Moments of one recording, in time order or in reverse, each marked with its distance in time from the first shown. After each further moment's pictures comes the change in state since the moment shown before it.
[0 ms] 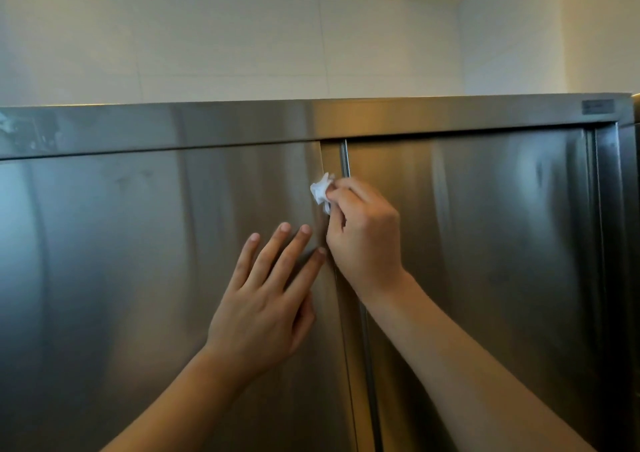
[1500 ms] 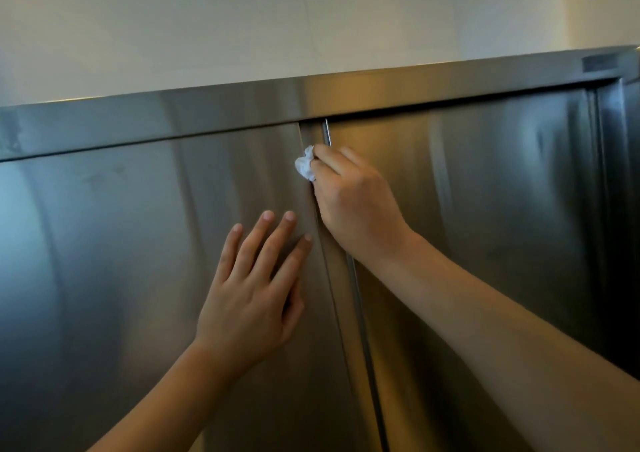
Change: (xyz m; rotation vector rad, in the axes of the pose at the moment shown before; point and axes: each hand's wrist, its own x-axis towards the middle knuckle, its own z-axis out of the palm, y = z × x) left_hand 0.000 0.001 -0.003 0.010 -0.009 -0.004; right_hand 0.017 0.019 -0.004 -0.151 -0.243 -0.206
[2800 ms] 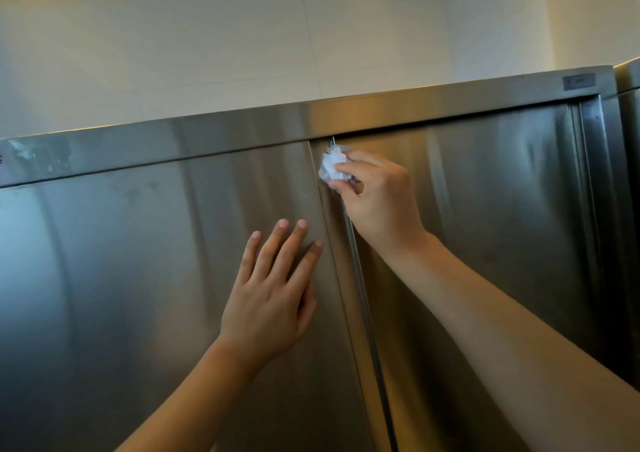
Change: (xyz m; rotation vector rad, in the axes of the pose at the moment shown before) left_hand 0.000 -0.001 -0.001 -0.027 -0.017 -0.007; right_hand 0.002 0.009 -0.022 0.205 0.165 0.261
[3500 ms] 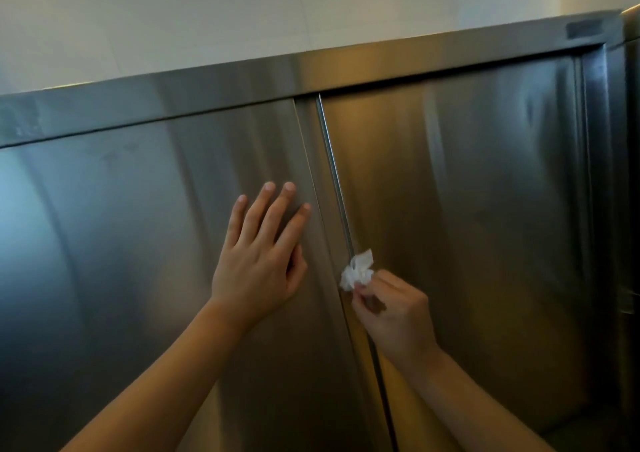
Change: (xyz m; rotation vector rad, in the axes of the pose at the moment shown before) left_hand 0.000 0.003 -0.004 -0.038 0.009 -0.027; right_hand -0.203 -0.014 -0.042 0.108 -0.357 0.222
